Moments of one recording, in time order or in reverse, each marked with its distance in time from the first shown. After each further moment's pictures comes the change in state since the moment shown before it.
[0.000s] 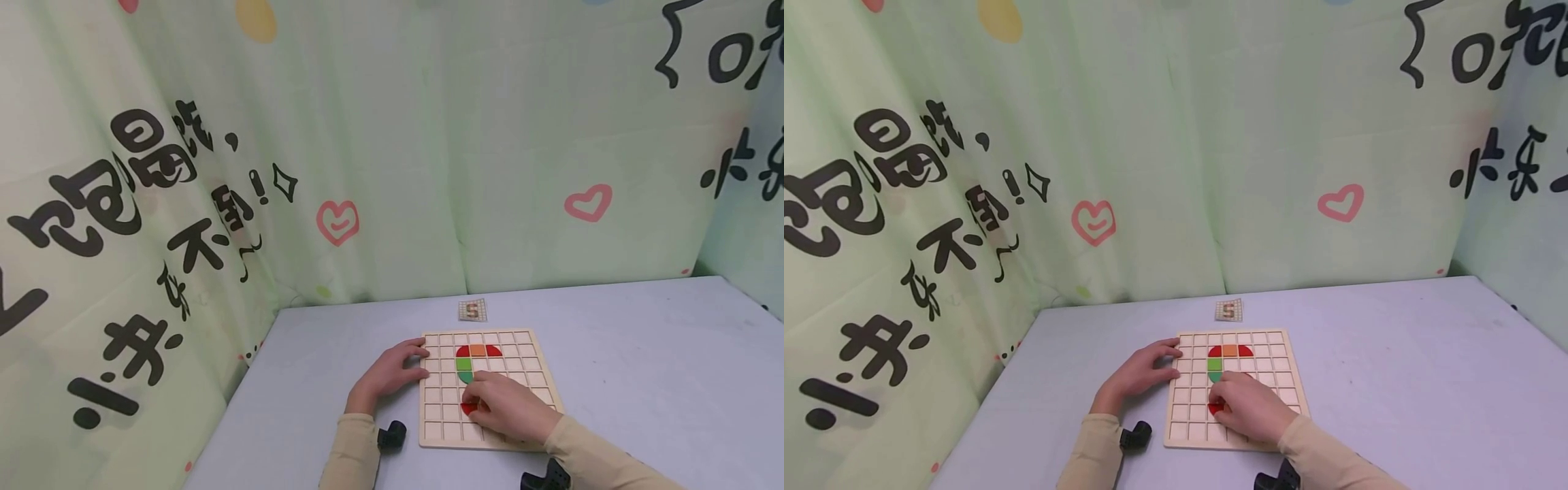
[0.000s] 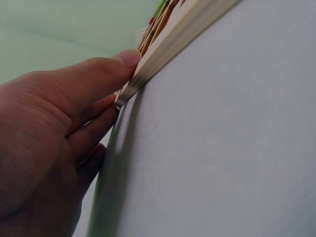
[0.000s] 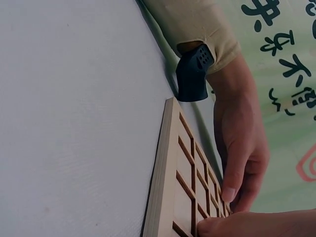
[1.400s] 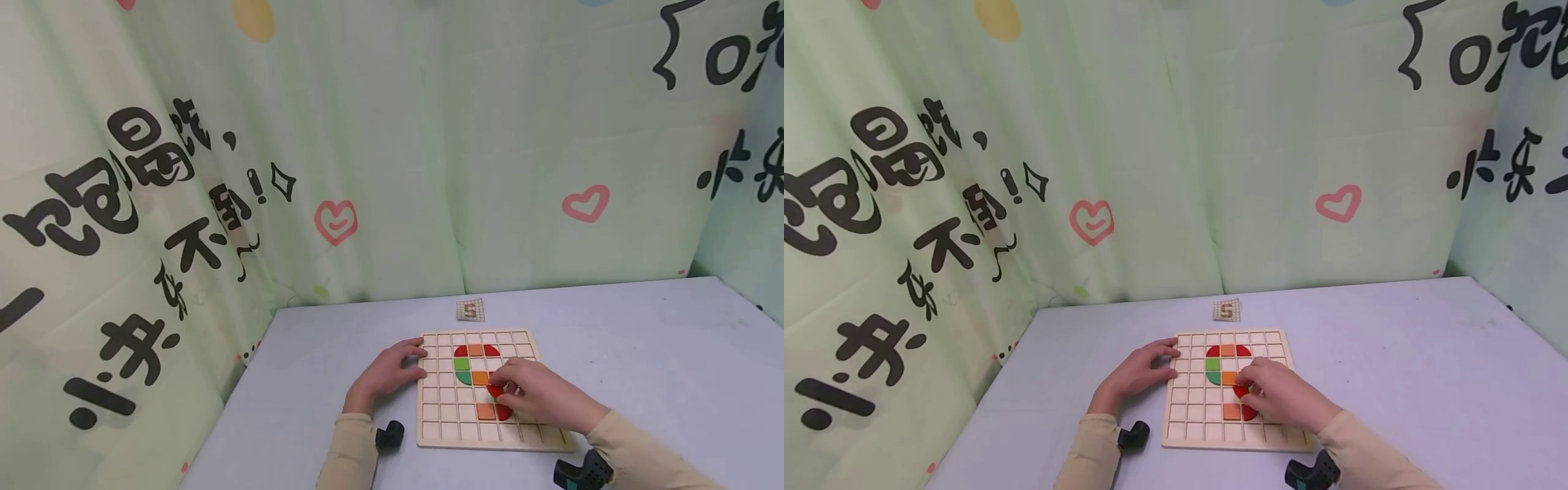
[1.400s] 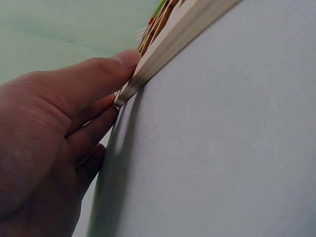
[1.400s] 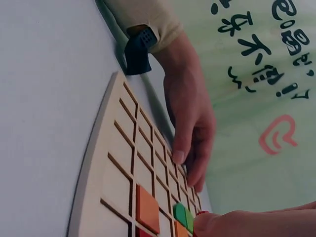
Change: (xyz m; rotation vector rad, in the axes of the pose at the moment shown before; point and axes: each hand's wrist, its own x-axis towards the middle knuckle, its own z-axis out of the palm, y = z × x) left_hand 0.000 -0.001 -0.001 0.015 0.004 0.031; right_hand -0.023 0.020 -0.039 0.104 -0.015 0.097
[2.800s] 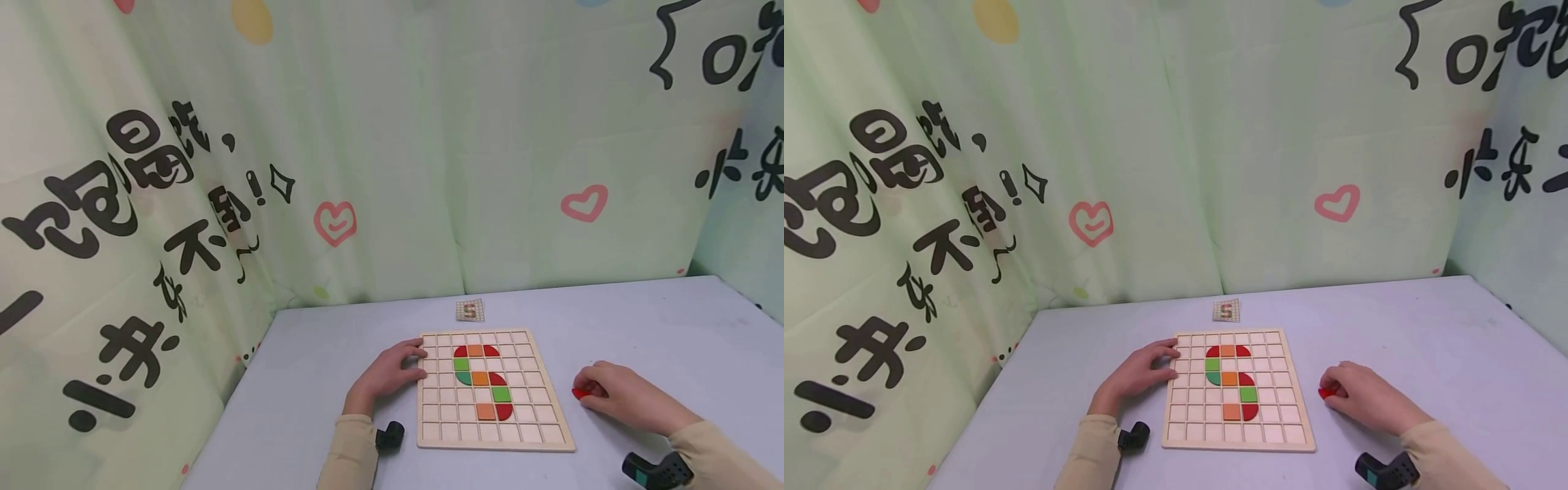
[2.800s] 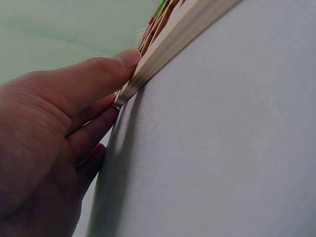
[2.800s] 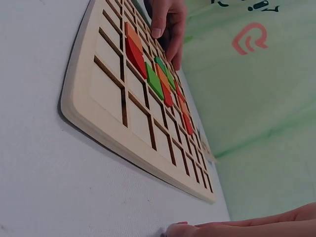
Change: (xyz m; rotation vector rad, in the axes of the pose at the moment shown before) left_hand 0.001 -0.001 0.002 0.015 -0.002 -0.002; right_hand -0.057 0.089 -0.036 -0.143 0.019 0.218
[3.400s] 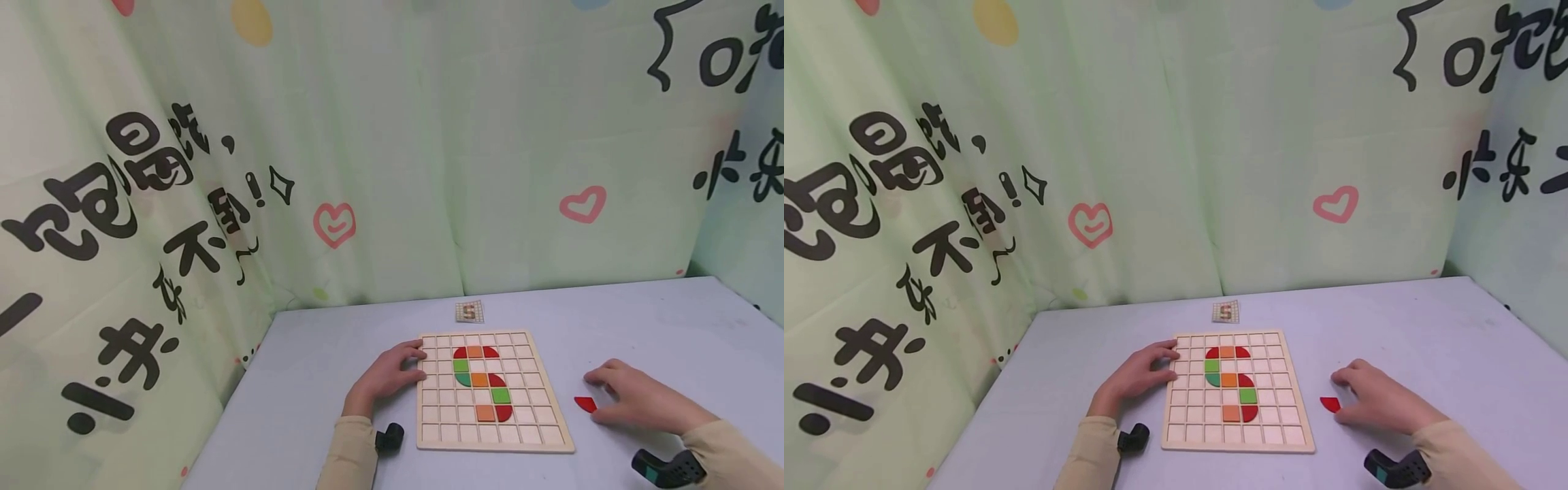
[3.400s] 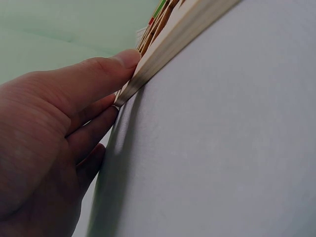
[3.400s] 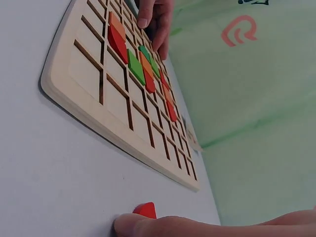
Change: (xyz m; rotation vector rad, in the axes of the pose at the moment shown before) left_hand 0.000 -0.001 -0.001 -0.008 0.004 0.016; right_hand -0.003 0.002 -0.007 -0.034 -0.087 0.157
